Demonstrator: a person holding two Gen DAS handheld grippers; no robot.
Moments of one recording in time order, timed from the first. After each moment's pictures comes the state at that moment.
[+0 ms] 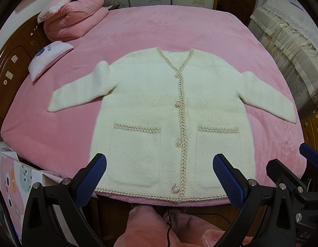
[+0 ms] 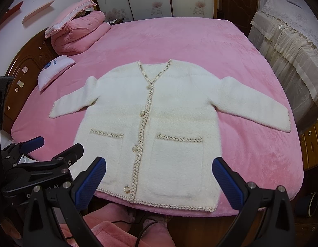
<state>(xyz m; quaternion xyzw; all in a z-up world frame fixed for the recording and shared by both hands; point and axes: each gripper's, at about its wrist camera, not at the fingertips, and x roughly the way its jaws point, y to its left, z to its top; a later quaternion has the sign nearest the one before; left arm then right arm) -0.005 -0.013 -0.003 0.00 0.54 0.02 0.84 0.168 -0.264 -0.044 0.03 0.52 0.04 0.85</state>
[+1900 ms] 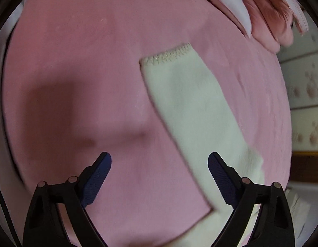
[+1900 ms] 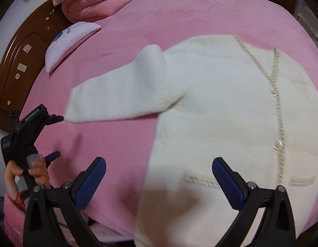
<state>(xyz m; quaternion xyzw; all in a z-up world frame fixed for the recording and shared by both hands) 0.128 0.525 -0.227 -0.51 0.46 0.29 0.67 0.383 0.068 -0.211 0.04 0.61 0.11 0.78</state>
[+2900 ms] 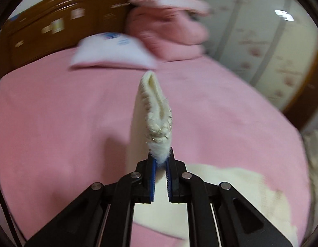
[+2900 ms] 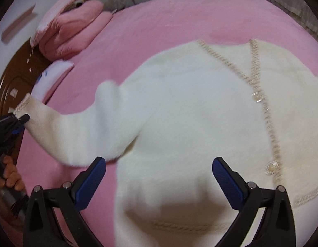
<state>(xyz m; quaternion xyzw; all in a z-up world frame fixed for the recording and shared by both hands) 0.272 0.349 -0.098 -0.22 0.34 0.19 0.89 0.421 -0.054 -0.228 0.15 0.54 0.04 0.83</state>
